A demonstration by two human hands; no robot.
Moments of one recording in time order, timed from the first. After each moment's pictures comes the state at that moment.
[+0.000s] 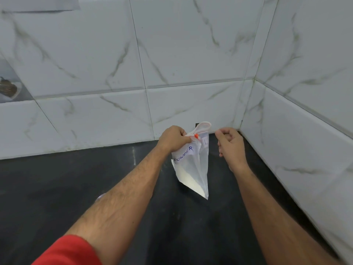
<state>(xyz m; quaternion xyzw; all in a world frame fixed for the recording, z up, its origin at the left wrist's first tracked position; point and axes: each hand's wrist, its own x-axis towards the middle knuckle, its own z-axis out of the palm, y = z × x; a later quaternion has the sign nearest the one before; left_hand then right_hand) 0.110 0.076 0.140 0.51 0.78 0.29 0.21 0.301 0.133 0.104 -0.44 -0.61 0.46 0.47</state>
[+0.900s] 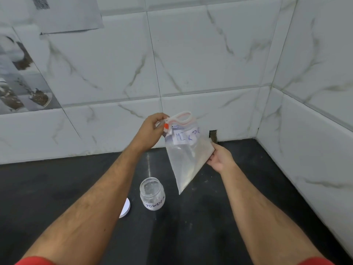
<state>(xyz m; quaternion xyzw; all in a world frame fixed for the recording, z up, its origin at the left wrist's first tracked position) 0.037 0.018 0.188 0.56 0.65 0.50 0.14 0.225 0.161 0.069 -0.40 -0.31 0.80 0.34</state>
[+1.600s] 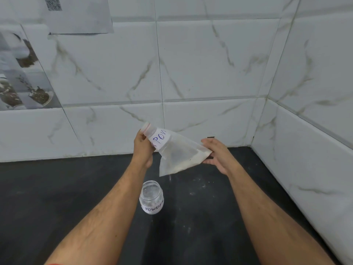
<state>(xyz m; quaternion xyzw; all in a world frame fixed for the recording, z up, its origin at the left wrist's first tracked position) 0.018 0.008 0.135 0.26 0.54 0.74 0.29 0.235 0.146 0.108 -0.33 -0.57 0.69 0.29</state>
